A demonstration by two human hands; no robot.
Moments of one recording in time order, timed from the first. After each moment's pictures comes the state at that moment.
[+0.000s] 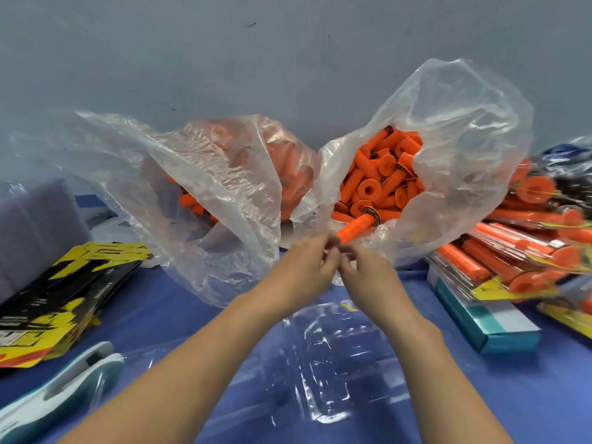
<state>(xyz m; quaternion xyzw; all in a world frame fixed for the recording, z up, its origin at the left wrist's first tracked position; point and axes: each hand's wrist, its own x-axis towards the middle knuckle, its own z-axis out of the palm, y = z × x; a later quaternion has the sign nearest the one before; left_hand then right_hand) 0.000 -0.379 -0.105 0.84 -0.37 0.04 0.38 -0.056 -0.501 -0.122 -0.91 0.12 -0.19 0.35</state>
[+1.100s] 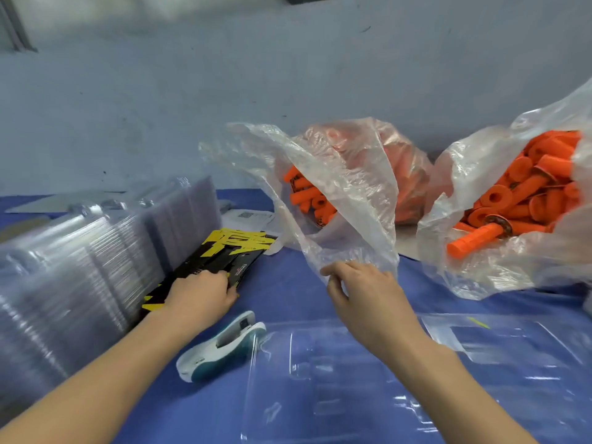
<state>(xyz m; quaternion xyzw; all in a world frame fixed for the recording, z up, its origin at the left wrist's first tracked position) 0.023 -0.072 -0.135 0.99 -0.01 0.10 -0.13 -0.049 -0.332 -0.118 -0.96 -0.08 -0.17 0.21</state>
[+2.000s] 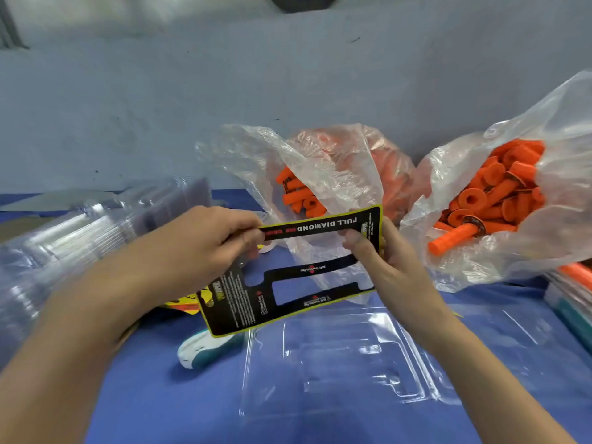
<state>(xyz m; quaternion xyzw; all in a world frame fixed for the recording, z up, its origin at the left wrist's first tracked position) -0.091 -0.117 0.017 0.94 -0.28 0.14 0.15 -0.086 -0.360 -0.075 -0.72 -0.19 -0.20 0.64</state>
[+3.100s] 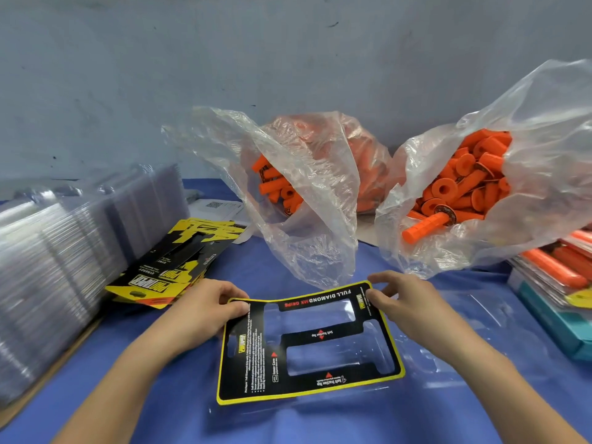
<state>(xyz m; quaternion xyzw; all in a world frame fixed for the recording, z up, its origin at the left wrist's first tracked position) -0.038 -0.119 -0.130 0.92 -0.07 -0.07 0.39 -0.091 -0.433 -0.132 -0.94 0.05 -0.07 0.34</state>
